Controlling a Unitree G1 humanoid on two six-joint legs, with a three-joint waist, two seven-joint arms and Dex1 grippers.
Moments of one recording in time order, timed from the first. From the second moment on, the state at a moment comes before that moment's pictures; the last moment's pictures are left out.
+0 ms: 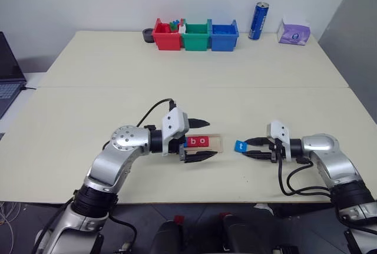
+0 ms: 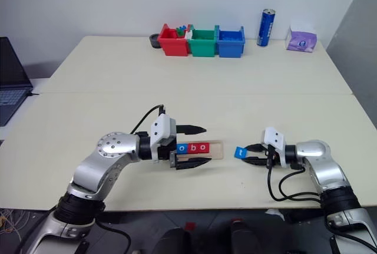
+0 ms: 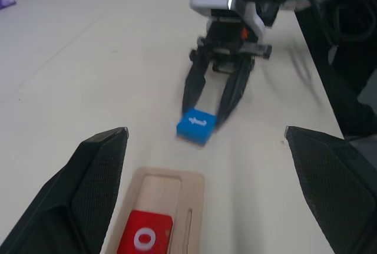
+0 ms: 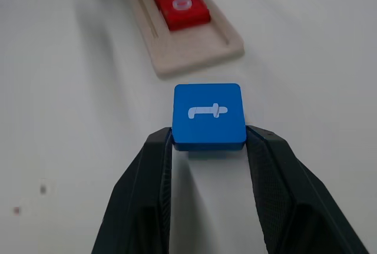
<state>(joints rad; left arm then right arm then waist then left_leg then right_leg) -0.41 0.59 -0.18 -0.20 -0.35 0.36 -1.07 -0.43 -0.61 0.14 0.20 0.24 0.16 1.22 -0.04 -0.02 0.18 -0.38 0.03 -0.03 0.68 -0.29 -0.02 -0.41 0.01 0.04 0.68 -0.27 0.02</state>
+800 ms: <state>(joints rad) -0.37 0.74 -0.04 -0.08 -0.38 0.23 -1.23 -0.61 -0.49 0.26 0.35 0.15 0.11 1.23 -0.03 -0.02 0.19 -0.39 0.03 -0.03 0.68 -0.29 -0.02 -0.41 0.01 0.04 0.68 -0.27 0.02</state>
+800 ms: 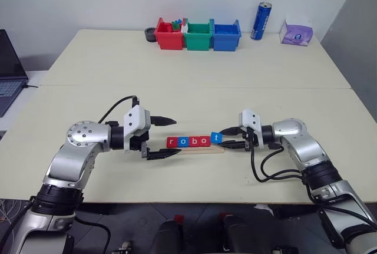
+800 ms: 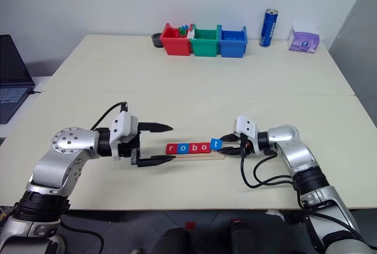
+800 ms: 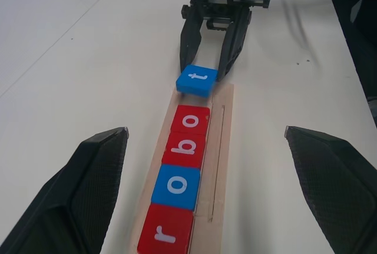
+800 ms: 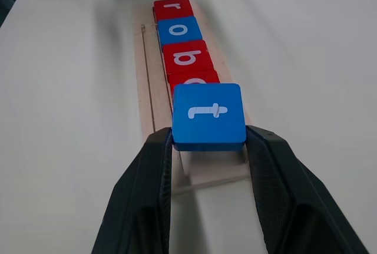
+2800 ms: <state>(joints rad) -0.39 0.70 -0.05 -0.07 -0.36 0.22 -1.21 -0.66 -0.49 0.22 0.50 0.10 0.01 1.22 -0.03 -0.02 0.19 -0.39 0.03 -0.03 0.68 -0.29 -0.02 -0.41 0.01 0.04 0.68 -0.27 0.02</state>
